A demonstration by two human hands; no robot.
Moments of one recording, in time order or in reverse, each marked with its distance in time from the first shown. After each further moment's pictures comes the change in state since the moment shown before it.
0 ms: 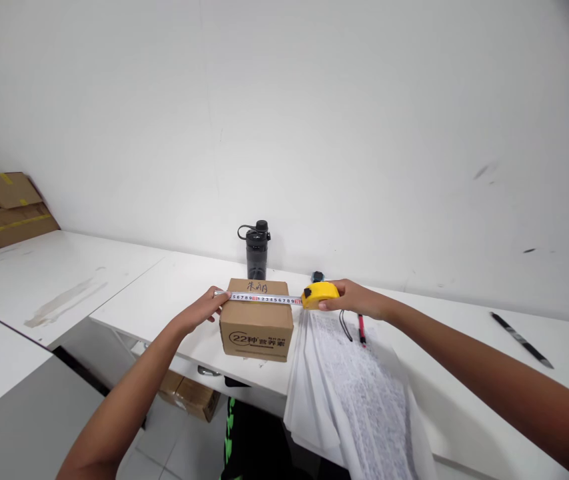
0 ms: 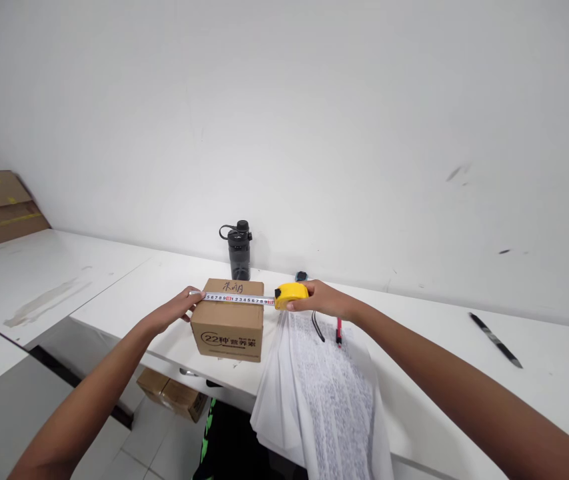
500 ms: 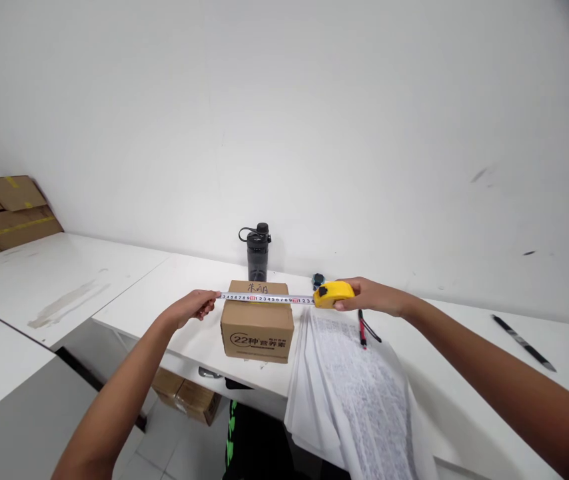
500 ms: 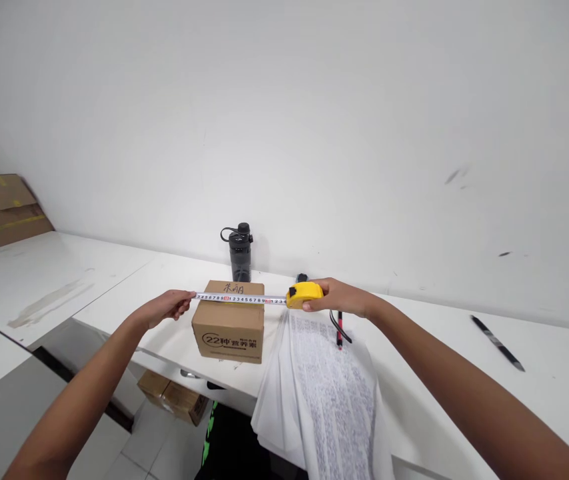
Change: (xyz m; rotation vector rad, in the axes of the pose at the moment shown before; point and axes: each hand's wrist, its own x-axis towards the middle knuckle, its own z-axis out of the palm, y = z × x) left_hand -0.001 -0.004 -0.030 -0.174 -0.081 -0.013; right_hand -0.018 -0.004 -0.027 -0.052 -0.048 0.005
